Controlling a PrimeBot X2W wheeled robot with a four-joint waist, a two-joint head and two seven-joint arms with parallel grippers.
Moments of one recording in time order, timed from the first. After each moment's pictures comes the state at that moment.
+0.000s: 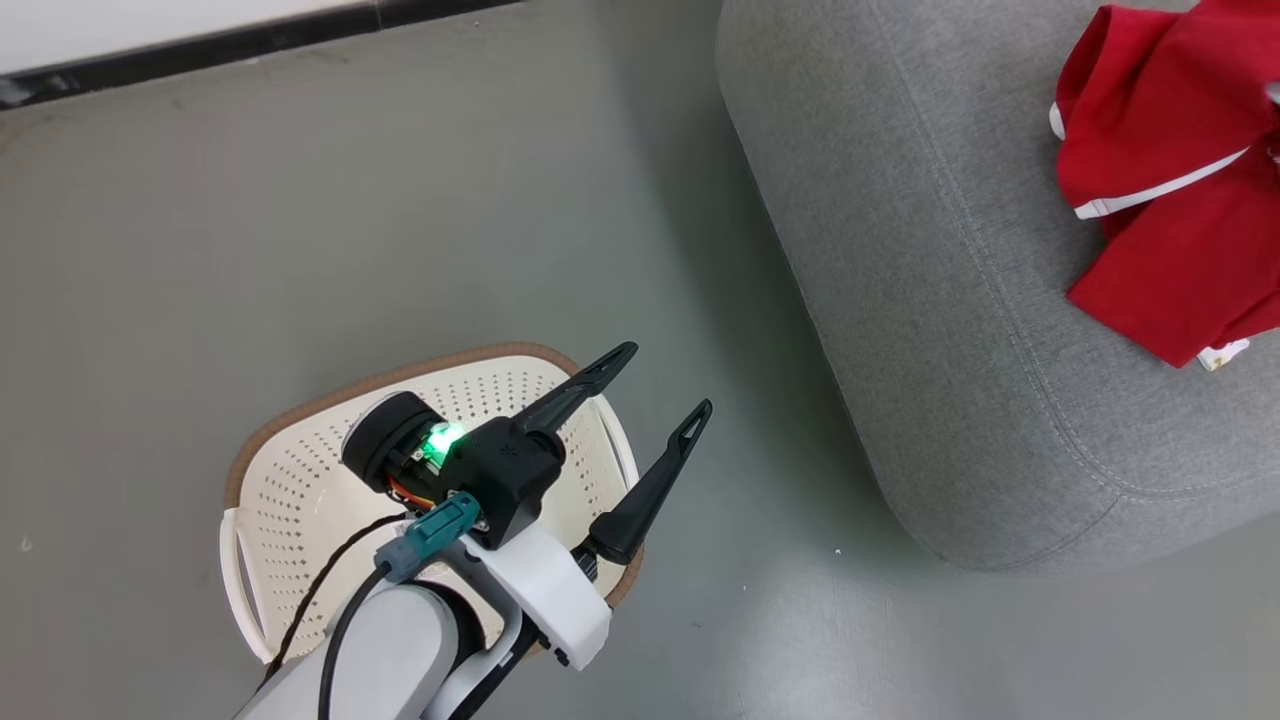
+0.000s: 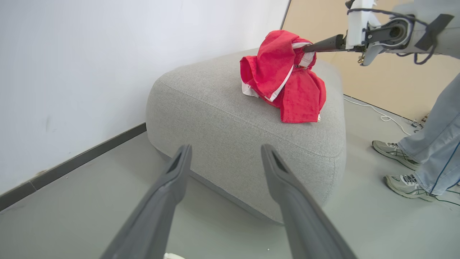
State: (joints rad) left arm -0.47 0.31 -0.70 0.03 -0.40 -0.08 -0.02; right arm -0.92 -0.52 0.07 1.03 0.55 0.13 0.23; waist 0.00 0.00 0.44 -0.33
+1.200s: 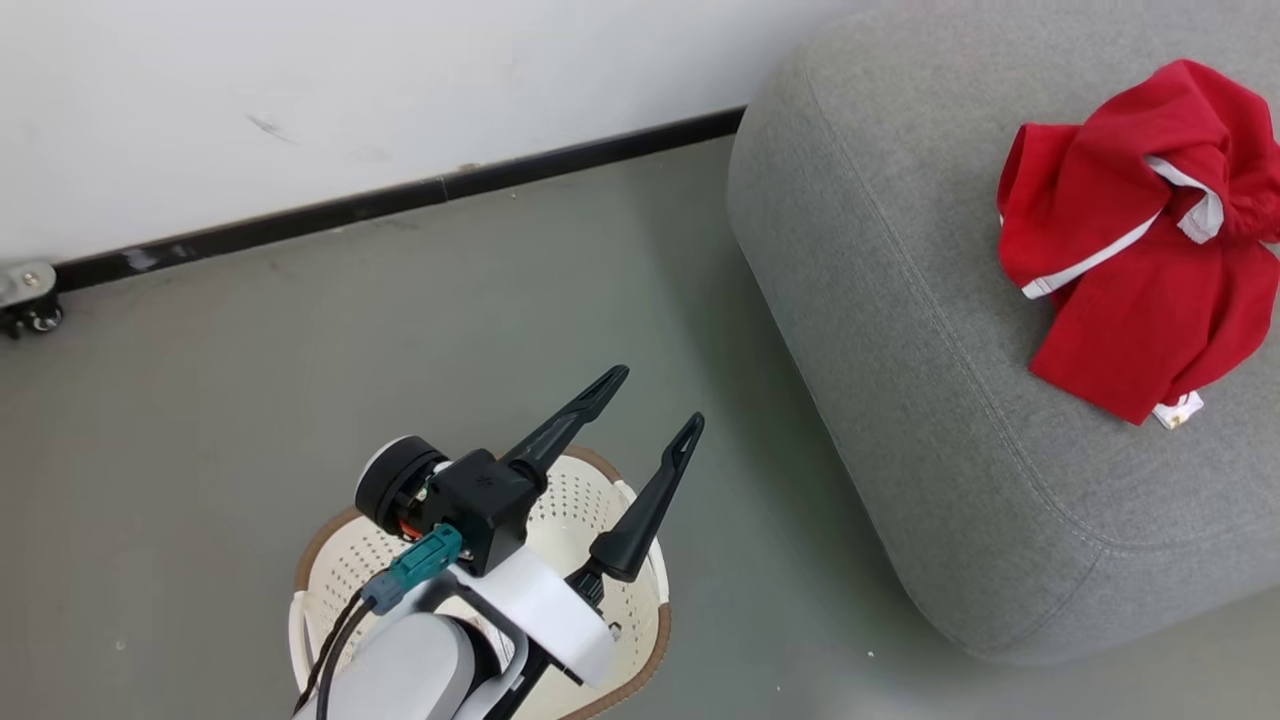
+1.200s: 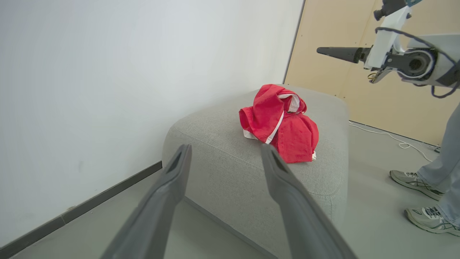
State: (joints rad) left arm -0.42 0.25 -0.68 0.11 -0.44 -0.07 -0.15; right arm -0.75 -0.62 0.24 0.79 0.63 0.13 -0.01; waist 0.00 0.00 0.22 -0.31
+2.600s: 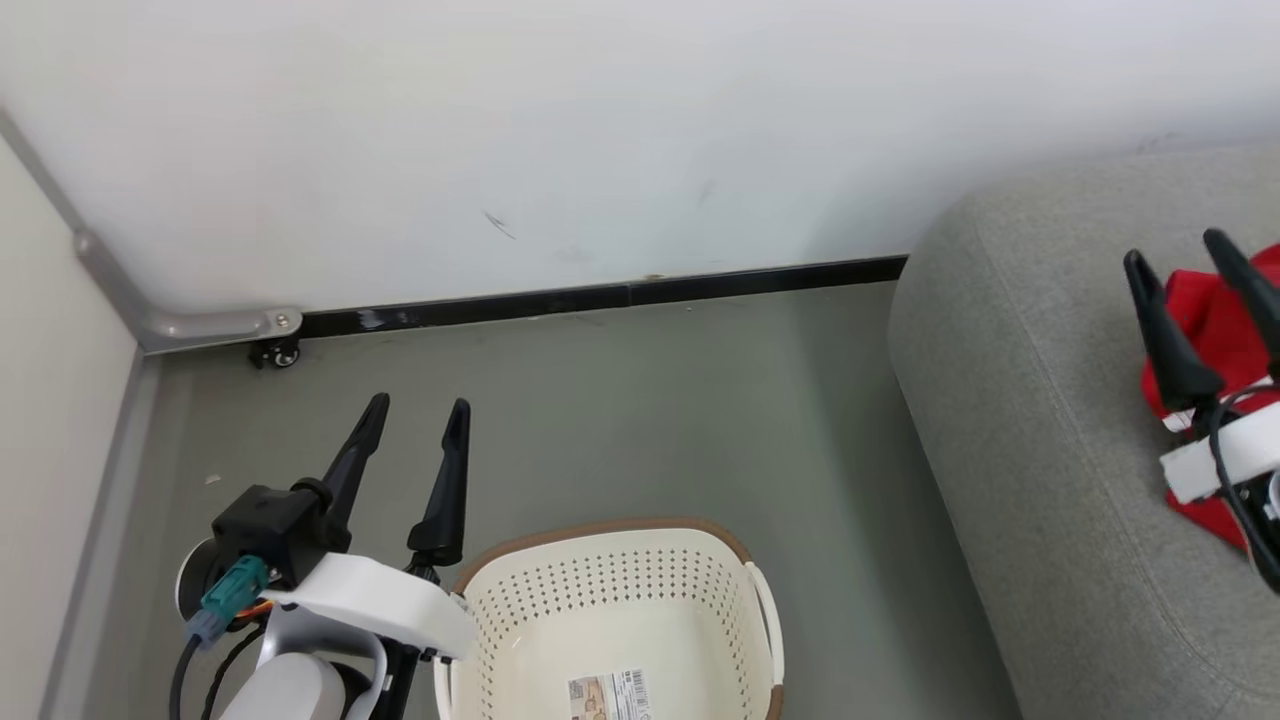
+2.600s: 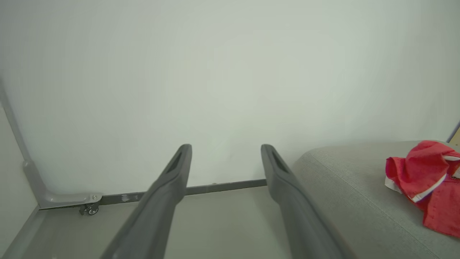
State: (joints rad) left arm -0.25 0.28 -0.44 0.16 -0.54 0.12 -0.22; right arm -0.46 -0.57 0.32 0.49 0.59 0.13 -0.24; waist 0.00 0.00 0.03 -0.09
